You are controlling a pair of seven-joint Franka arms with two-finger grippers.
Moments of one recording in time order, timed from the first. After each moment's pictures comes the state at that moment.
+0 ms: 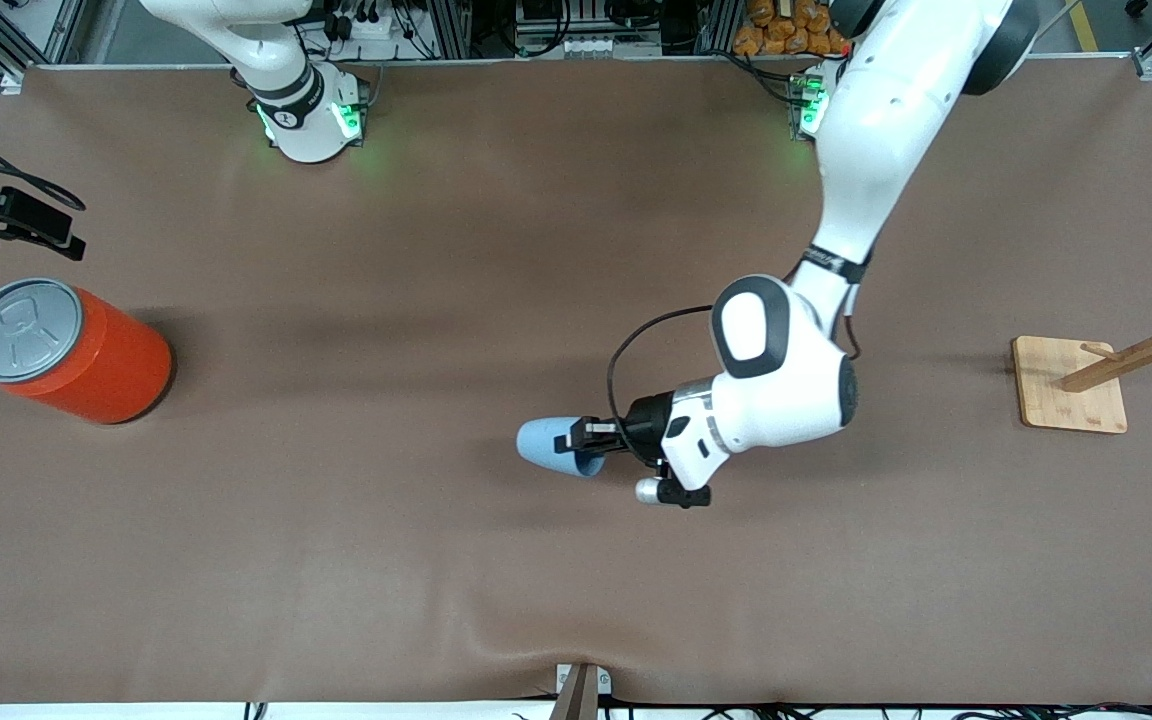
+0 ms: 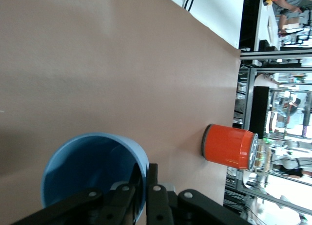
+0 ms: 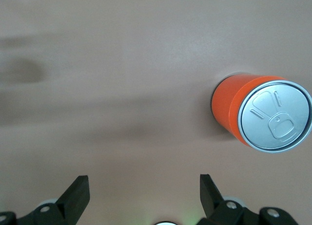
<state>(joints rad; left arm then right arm) -0.42 0.78 -0.12 -1.22 -0.97 2.28 0.01 0.01 0.01 -0.06 -1.48 0.04 1.43 0.02</state>
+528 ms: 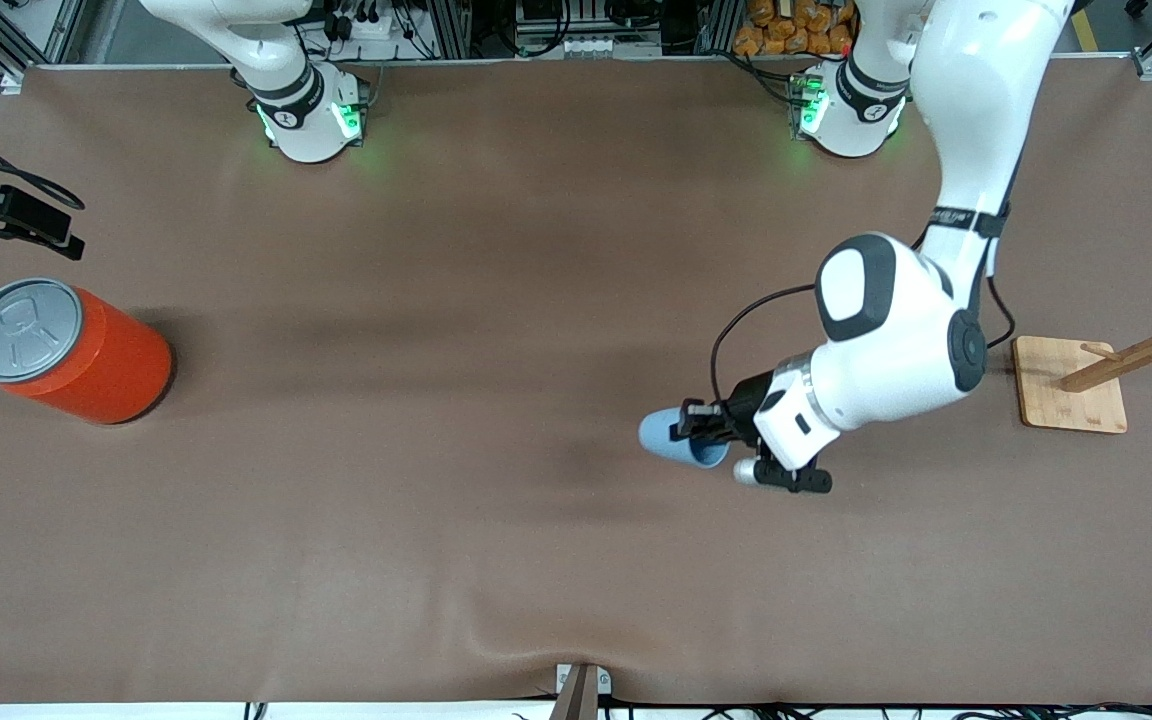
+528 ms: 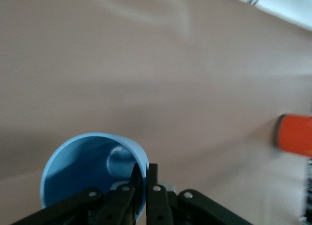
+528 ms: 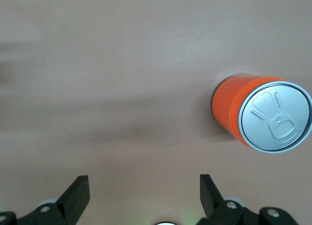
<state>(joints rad) -0.30 0.52 -0.12 -1.51 -0.59 2.19 -0.04 0.01 0.02 -0.06 -1.48 0.04 1.43 0.02</state>
